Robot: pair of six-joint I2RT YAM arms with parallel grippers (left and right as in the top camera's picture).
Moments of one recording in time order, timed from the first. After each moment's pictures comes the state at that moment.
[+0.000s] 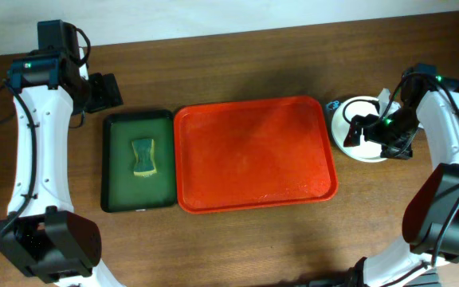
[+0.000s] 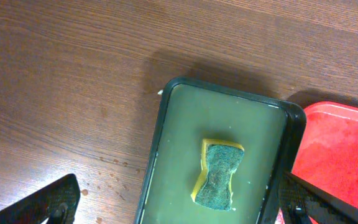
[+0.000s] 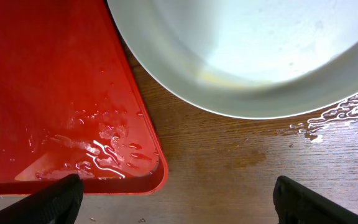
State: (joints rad) left arm 0.03 1.92 1.97 -1.25 -0.10 -0.18; right arm -0.36 1.80 1.42 -1.24 -0.24 -0.06
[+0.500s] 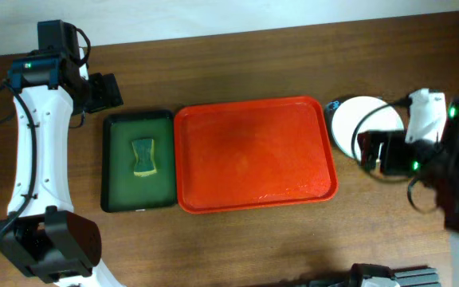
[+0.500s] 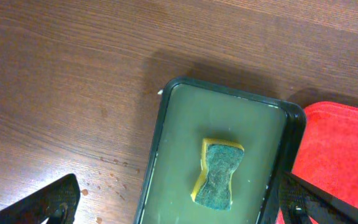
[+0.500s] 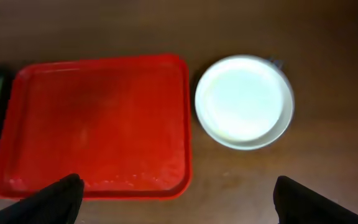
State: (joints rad) left arm 0.03 1.92 1.97 -1.25 -0.10 -0.18; right arm -0.20 1.00 1.42 -1.23 -0.17 -0.09
